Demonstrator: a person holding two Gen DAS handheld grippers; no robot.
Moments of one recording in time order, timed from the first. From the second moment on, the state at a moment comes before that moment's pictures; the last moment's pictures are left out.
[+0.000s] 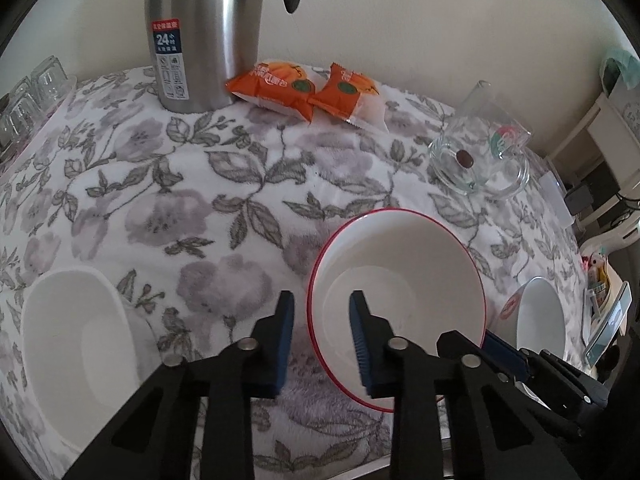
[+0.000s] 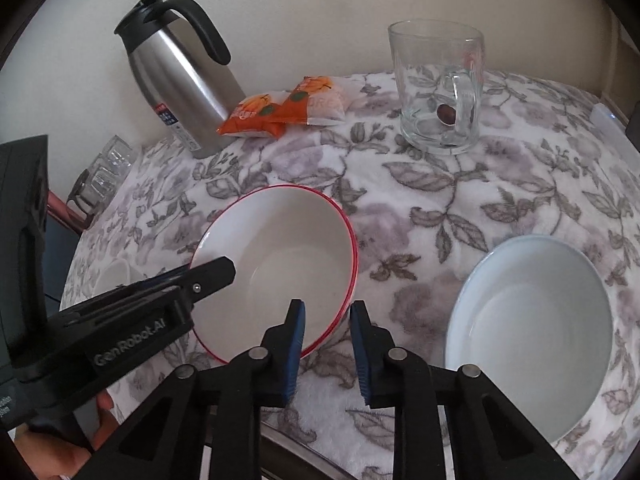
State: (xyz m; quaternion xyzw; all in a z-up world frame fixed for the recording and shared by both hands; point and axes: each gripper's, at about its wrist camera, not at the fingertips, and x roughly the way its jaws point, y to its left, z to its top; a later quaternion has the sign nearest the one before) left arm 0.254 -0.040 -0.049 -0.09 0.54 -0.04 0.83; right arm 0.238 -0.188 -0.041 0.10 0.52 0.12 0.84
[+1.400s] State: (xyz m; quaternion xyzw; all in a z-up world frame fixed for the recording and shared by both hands) left arm 0.187 -0.057 0.073 -0.08 0.47 -0.06 0.88; right arm 0.162 -0.199 0.075 0.09 0.43 0.13 0.89
